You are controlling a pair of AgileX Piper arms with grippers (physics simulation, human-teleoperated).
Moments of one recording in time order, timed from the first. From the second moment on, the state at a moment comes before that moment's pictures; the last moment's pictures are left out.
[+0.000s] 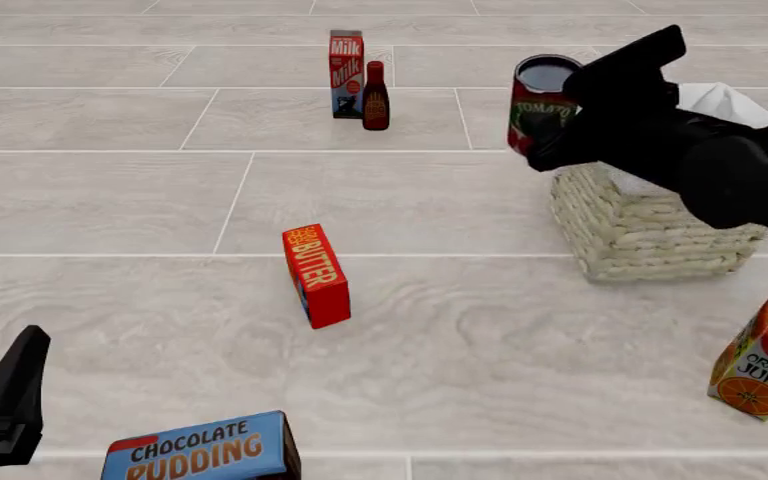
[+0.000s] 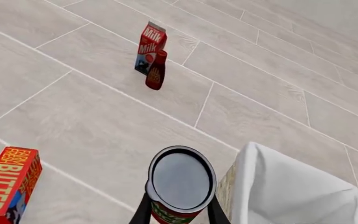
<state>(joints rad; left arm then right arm) 0.00 0.01 0.00 0.00 0.00 0.27 1.41 -0.98 -0.08 -0.31</state>
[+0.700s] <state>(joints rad) 0.00 0.01 0.00 0.00 0.00 0.09 1.40 -1.04 -0.05 -0.37</state>
